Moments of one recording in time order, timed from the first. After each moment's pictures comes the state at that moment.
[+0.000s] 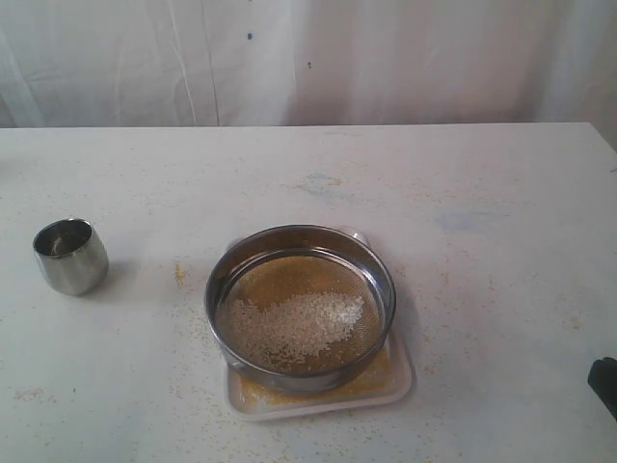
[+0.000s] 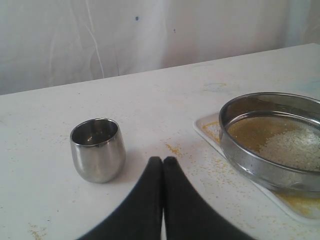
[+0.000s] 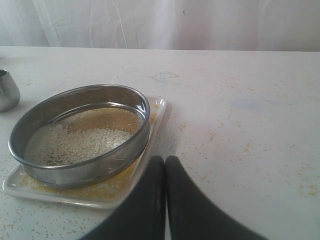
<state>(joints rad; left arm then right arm) -0.20 0.00 0.02 -0.14 0.16 0.15 0.42 0.01 -0.01 -0.02 0.27 0.11</state>
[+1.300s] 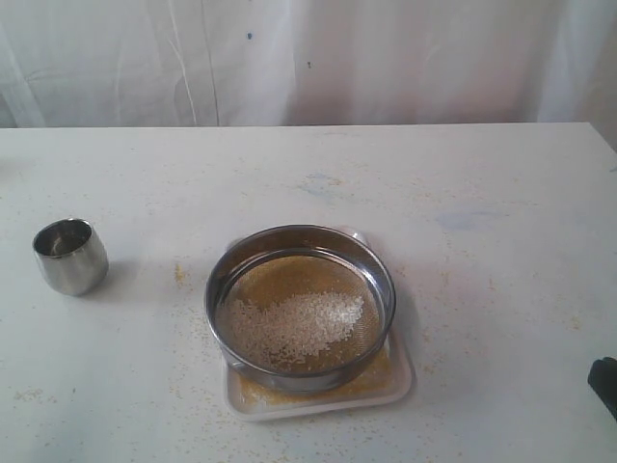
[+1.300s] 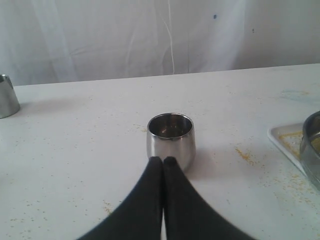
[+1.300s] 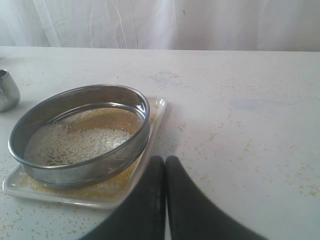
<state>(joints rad) 0.06 0.00 0.02 -0.14 0.16 0.15 0.42 0.01 -0.01 -0.02 0.27 0.11</state>
